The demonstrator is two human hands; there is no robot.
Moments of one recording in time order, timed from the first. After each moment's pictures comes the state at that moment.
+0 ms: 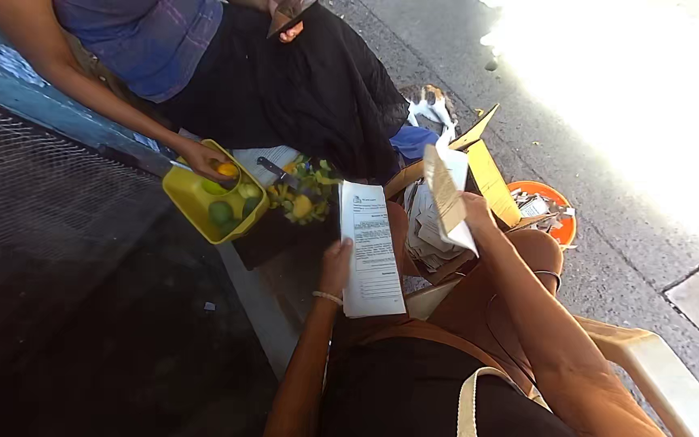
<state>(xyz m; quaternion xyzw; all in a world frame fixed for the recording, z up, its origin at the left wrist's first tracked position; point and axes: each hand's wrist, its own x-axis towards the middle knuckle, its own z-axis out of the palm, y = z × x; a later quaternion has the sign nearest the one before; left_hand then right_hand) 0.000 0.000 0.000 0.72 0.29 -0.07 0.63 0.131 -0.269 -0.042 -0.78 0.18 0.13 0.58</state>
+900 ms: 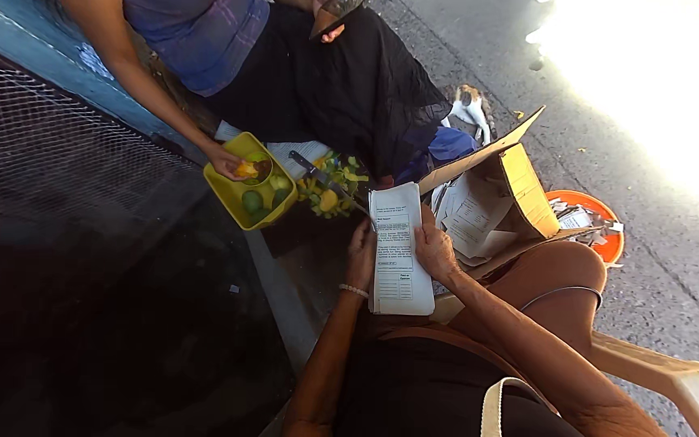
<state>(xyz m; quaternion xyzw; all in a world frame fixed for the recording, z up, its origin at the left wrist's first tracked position) -0.001 -0.002 -0.016 0.69 0.26 0.01 0.68 0.061 -0.158 -0.019 -0.90 -0.01 0.20 0.39</state>
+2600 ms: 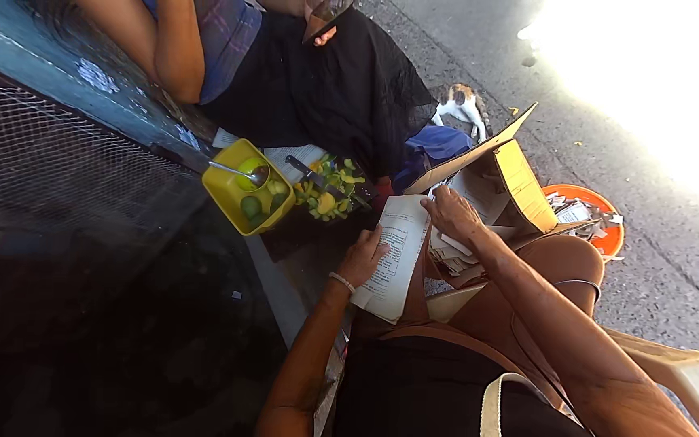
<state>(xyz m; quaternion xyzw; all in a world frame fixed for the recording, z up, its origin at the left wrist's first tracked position) 0.013 0.024 -0.007 0.91 -0.01 -0.20 0.35 0.125 -0.199 -0.005 -0.93 -0.13 0.19 0.30</state>
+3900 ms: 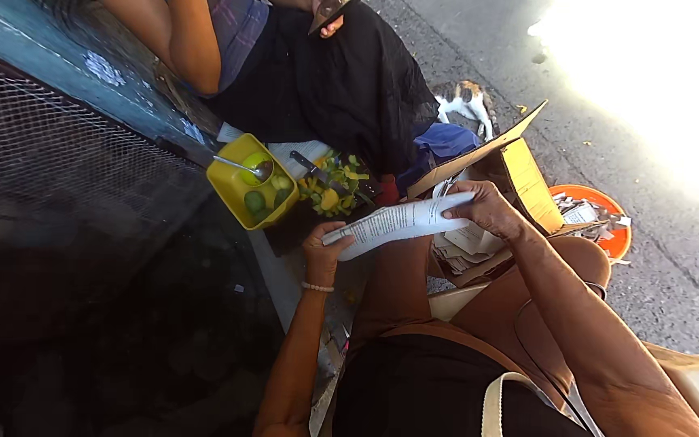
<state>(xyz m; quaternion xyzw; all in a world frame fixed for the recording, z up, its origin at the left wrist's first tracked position) -0.015 0.057 0.008 0.70 0.20 0.16 0.67 0.137 -0.249 -0.007 -0.70 -0.26 0.19 0.63</state>
